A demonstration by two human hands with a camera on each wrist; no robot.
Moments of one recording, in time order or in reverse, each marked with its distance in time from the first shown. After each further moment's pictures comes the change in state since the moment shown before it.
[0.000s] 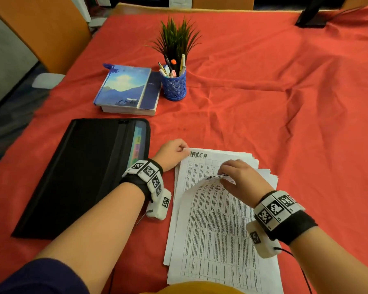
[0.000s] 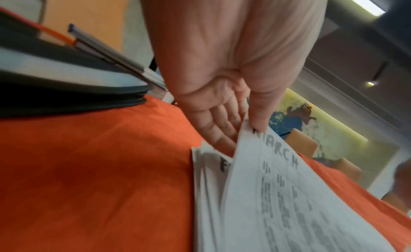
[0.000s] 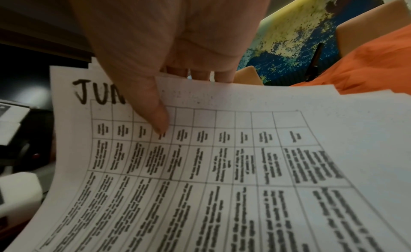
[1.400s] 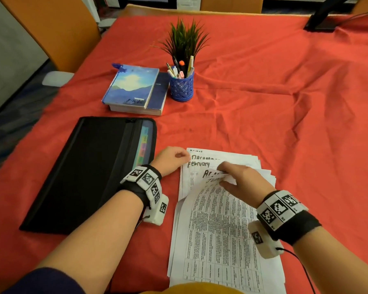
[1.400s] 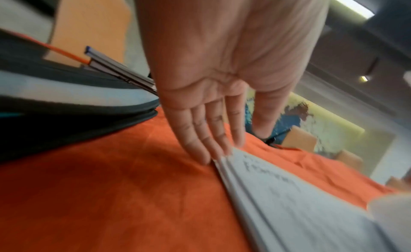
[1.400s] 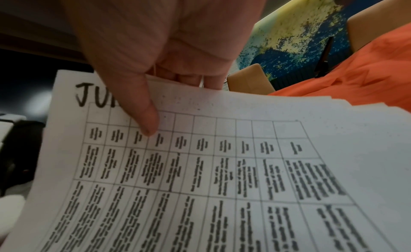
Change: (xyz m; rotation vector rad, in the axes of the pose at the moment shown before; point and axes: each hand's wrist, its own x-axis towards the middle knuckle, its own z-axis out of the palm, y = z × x) left_hand -0.022 -0.006 -0.010 -0.053 -0.043 -0.123; right_hand 0.008 -0.013 -0.007 0.087 -0.123 0.057
